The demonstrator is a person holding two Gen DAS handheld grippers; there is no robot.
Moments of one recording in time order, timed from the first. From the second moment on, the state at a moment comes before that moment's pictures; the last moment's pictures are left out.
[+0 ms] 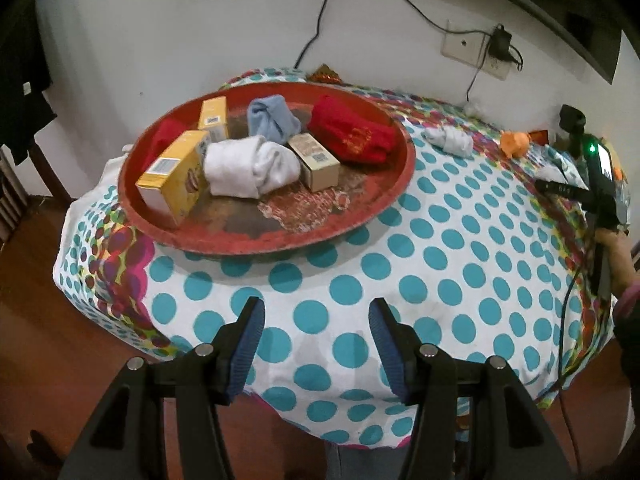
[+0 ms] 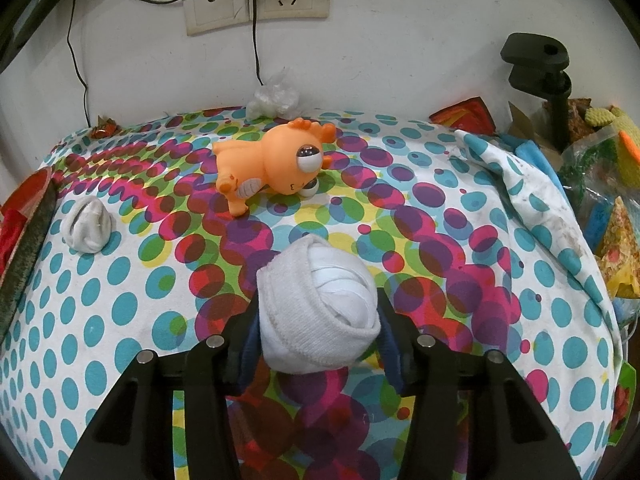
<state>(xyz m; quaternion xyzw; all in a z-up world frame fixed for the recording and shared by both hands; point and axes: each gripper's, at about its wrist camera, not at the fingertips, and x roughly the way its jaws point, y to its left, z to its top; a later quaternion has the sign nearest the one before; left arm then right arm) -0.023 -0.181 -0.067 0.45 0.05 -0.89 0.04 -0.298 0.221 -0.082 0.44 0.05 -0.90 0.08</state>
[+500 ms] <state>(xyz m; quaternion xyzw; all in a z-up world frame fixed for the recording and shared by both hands) -0.019 -0.225 -0.070 0.45 0.07 -0.89 0.08 -0.269 0.194 -0.069 0.43 0.05 -0.90 0.08</state>
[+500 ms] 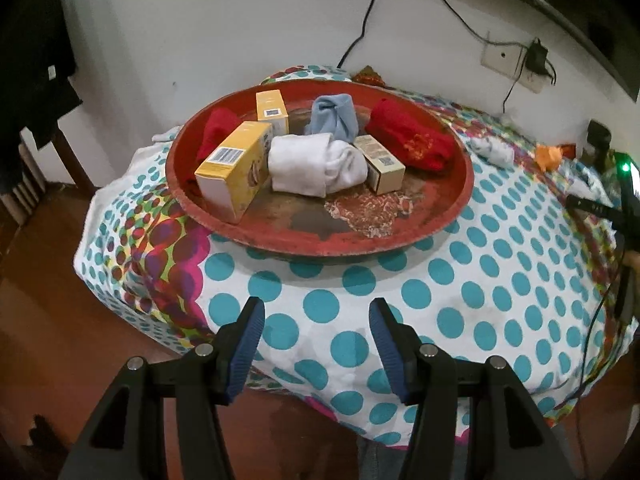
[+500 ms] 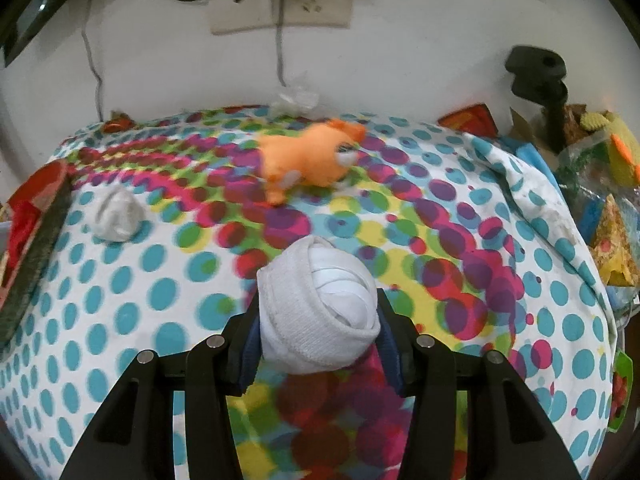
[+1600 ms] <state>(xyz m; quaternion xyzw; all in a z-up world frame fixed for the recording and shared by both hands) -0.017 -0.261 -0.080 0.46 0.13 -0.87 0.11 -0.170 -0.057 -0.017 0.39 0.14 -0.85 0.32</state>
